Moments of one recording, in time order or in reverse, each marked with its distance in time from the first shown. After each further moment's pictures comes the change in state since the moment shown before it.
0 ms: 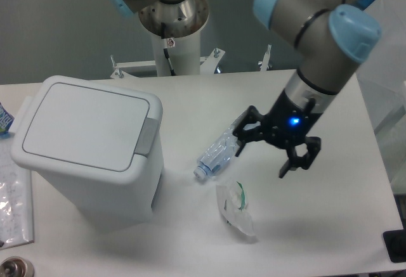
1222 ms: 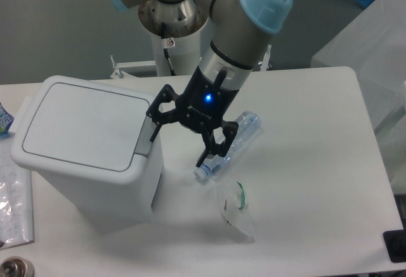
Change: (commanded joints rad) arm -0.114 0.143 -0.212 0.163 -0.055 -0.103
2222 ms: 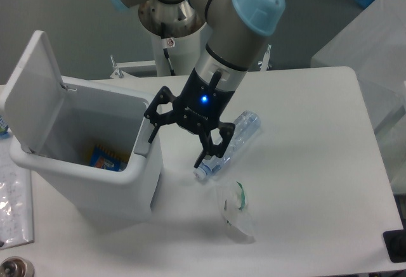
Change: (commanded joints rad) arm 0.049 -0.009 0.060 0.002 0.002 0.034
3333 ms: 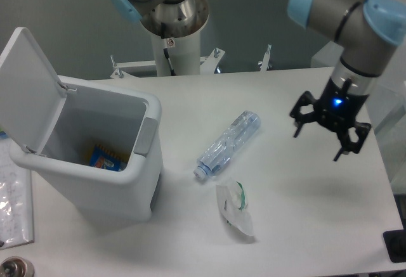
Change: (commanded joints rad) arm 0.293 -0.256 0.101 0.002 0.495 0.781
